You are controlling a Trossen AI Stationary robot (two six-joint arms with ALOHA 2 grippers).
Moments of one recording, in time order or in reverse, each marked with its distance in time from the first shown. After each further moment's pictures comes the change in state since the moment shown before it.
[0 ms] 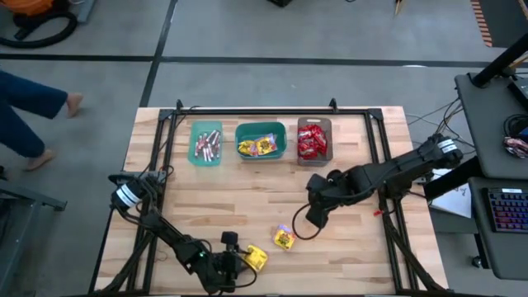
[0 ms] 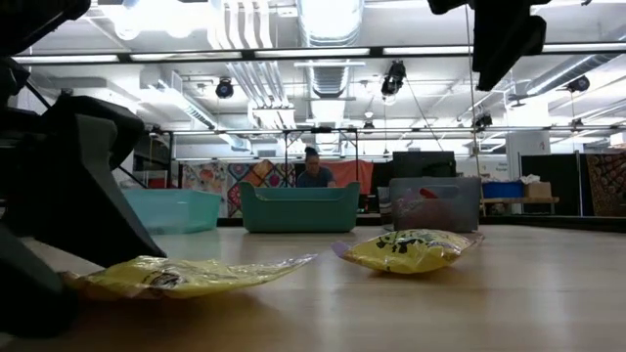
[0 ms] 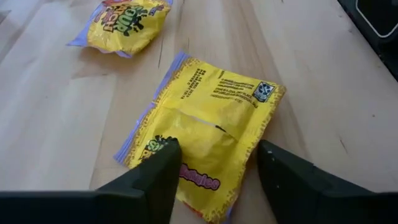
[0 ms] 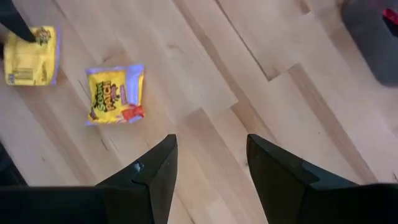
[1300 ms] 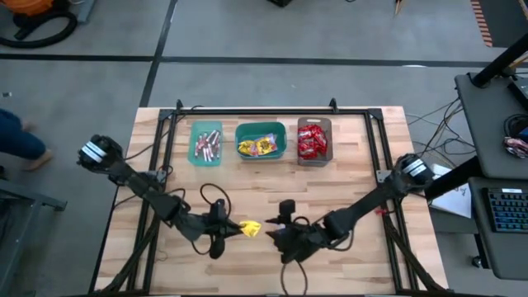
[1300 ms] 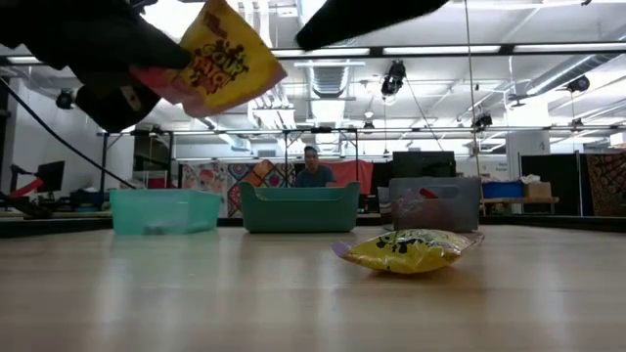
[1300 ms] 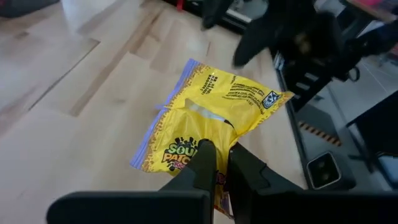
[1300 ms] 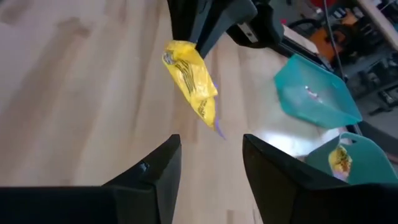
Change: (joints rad) left arm 0.180 -0.587 -0.392 0.219 0.154 -0.189; right arm 0.215 0.358 -0.001 0.902 0.524 -0.946
